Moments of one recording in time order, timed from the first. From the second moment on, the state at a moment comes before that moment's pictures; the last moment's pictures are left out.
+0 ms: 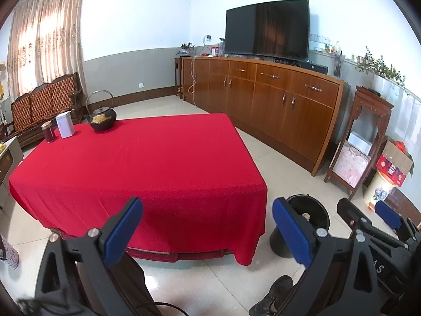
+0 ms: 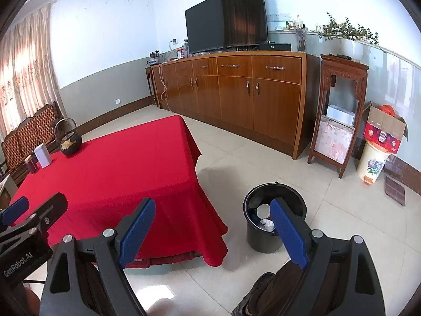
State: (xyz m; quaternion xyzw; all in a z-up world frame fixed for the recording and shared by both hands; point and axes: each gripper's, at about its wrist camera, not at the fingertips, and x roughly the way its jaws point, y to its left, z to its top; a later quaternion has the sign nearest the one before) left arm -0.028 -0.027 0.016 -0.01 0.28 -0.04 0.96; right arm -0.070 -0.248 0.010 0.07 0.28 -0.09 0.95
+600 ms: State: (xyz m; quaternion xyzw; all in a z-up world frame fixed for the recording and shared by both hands) left arm -0.027 -0.030 0.018 -0.01 0.28 -0.04 0.96; right arm -0.071 -0.247 0.015 0.07 0.27 -0.09 0.95
